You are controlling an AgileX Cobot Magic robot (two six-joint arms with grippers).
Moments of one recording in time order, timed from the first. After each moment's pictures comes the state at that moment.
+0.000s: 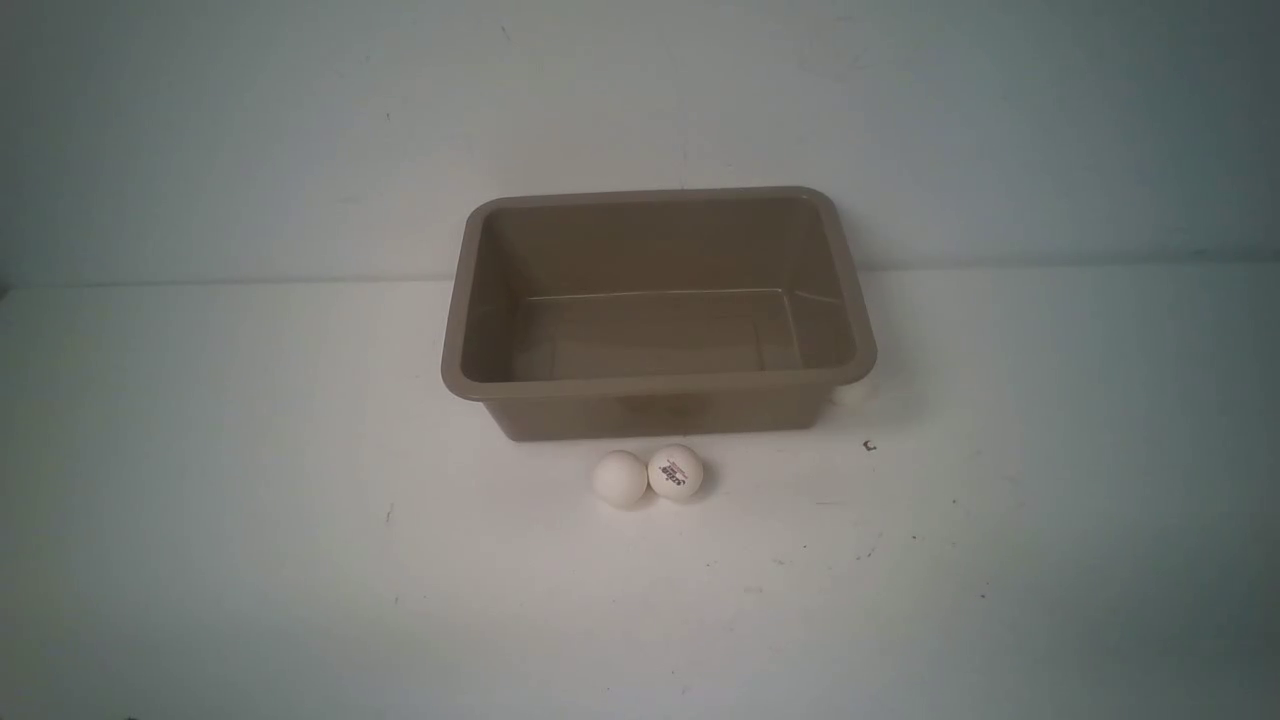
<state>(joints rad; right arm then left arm) 0.02 -0.02 -0.11 0.08 0.27 -0.10 -0.01 -0.01 0.03 -0.05 0.39 0.08</state>
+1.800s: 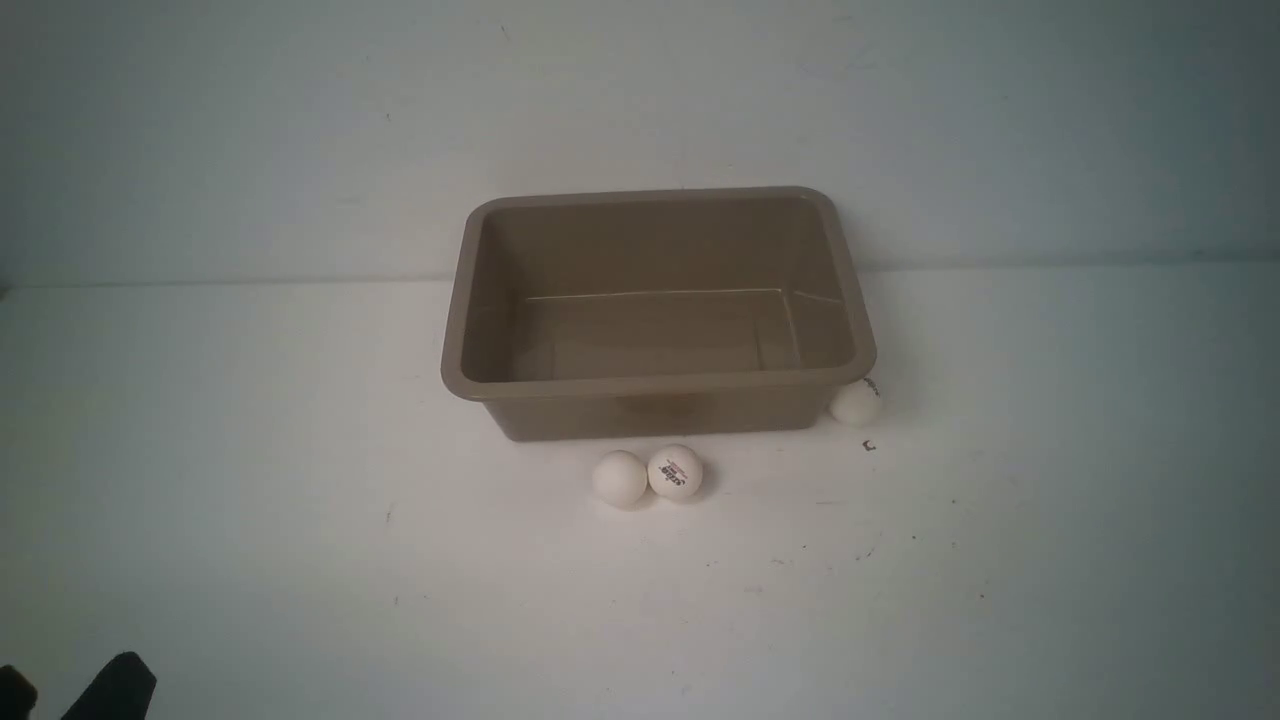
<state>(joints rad) 0.02 0.05 -0.63 0.61 0.91 -0.35 -0.01 -0.01 0.03 -0.41 0.22 0.05</state>
